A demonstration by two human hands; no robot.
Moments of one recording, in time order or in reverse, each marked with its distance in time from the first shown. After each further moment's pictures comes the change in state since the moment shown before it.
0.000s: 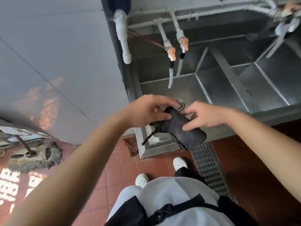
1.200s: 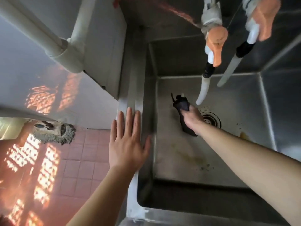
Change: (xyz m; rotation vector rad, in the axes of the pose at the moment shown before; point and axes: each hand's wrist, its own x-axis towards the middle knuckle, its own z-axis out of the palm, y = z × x) left_hand 0.102 -0.254 0.114 0.858 0.361 -0.953; right_hand 0.370 0.235 -0.017 0.417 0.427 0.314
